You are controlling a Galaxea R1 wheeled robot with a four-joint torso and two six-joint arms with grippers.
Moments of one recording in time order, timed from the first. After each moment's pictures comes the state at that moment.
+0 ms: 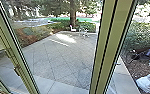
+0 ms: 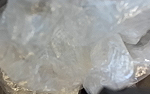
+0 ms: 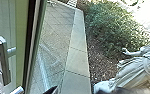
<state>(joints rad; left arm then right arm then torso) 1.51 2.99 -2.71 -0.70 0.03 0.74 -0.06 2.17 -1.77 -1.01 -0.92 0.81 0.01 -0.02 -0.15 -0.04</state>
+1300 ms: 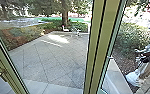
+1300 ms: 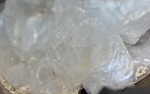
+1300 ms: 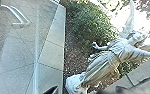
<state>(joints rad) 1.52 2.99 -2.71 -0.72 0.03 0.73 -0.13 2.18 -2.08 -1.08 -0.69 0.67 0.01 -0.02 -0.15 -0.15</state>
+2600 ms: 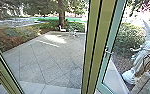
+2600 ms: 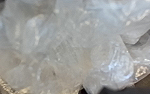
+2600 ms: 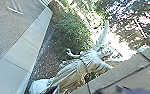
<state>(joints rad) 1.53 3.00 -2.71 -0.72 0.03 0.70 -0.14 2.28 -2.51 -1.31 -0.41 0.57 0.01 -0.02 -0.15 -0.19</state>
